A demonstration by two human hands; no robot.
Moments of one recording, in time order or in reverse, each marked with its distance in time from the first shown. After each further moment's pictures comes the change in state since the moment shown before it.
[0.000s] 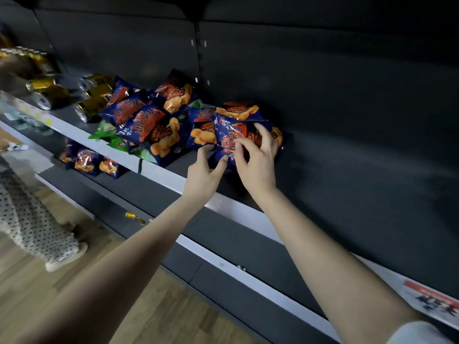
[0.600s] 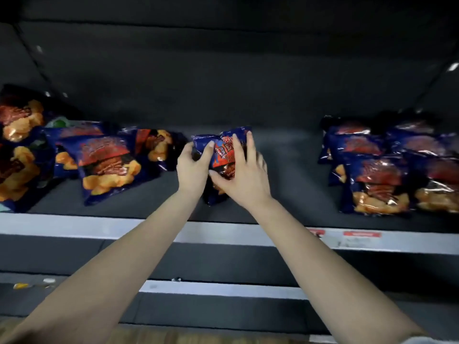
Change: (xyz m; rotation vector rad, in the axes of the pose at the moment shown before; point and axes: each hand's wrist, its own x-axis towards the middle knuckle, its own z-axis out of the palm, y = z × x) left_hand -0.020 0.096 0.156 -0.485 -0.222 0.060; right_hand -0.040 0.073 -0.174 -0.601 -0.149 0.309
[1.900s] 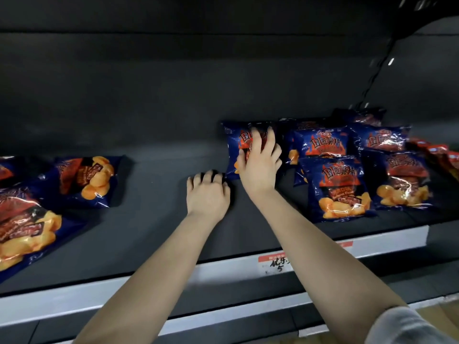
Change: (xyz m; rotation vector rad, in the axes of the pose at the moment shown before) left_hand 0.001 -0.035 0.110 1.081 -0.488 0.314; right_hand 0.058 0.111 -0.009 -0.185 0.323 0.396
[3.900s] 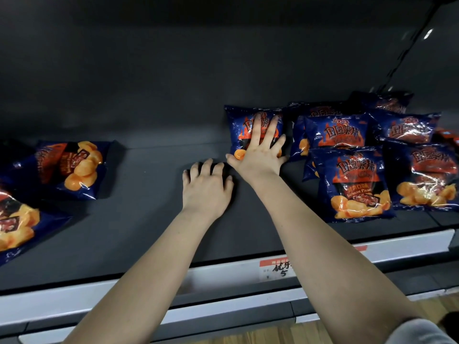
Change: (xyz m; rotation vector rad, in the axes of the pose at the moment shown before) left_hand 0.002 0.000 0.001 0.005 -0.081 -0.025; right_hand 0.015 0.007 0.024 -0.179 -0.351 0.061
